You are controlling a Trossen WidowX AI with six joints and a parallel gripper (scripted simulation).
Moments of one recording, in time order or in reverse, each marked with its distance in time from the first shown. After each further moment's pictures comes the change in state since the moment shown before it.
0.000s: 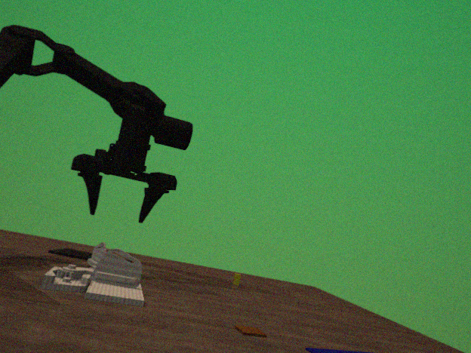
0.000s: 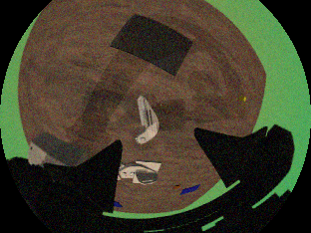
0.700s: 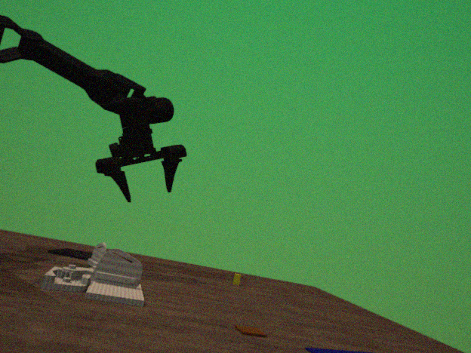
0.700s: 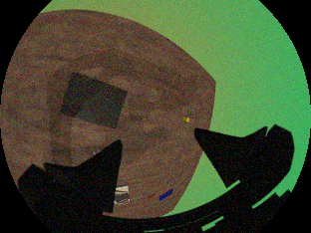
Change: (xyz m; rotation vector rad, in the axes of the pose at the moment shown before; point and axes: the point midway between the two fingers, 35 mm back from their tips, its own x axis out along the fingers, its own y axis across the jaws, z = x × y) arm -0.054 -0.080 0.096 0.065 -0.052 -0.434
